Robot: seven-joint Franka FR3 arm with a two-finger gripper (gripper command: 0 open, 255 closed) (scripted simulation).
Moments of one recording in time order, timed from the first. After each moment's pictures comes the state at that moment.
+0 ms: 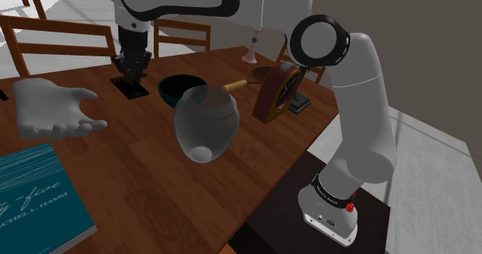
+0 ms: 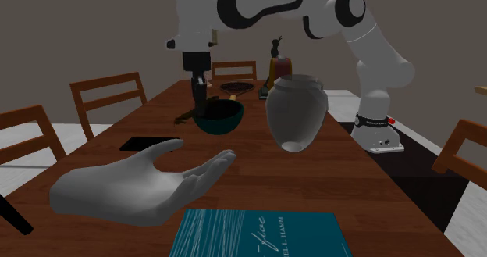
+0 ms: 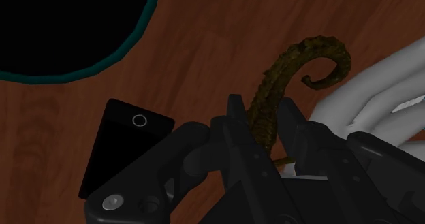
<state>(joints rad) 0.12 0.71 0.44 -1.11 -0.20 1.81 0.14</state>
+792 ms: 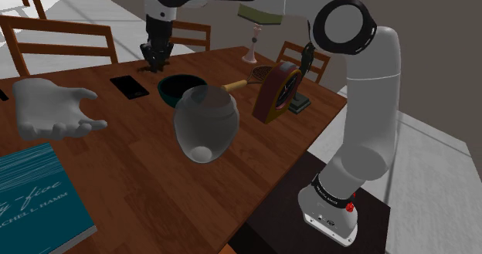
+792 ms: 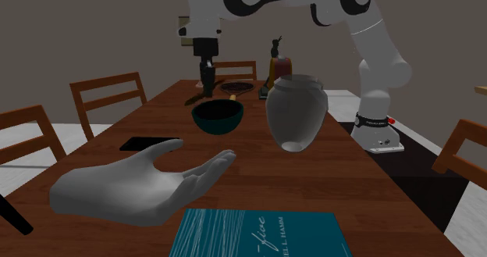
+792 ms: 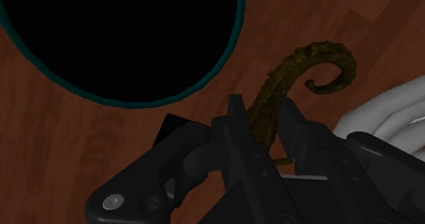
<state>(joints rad) -0.03 0.54 0.45 -1.30 -0.14 1.83 0.04</state>
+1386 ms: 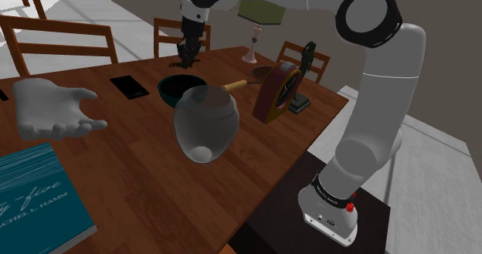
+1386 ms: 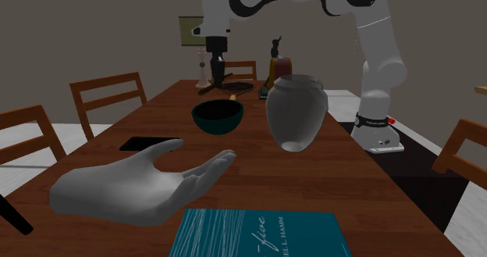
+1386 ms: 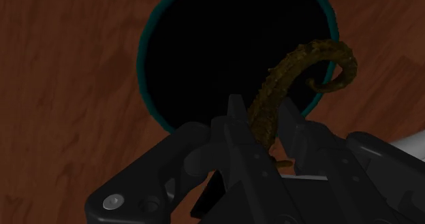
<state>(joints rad) -0.22 0.38 0.44 -1.53 -0.06 1.89 -0.15</state>
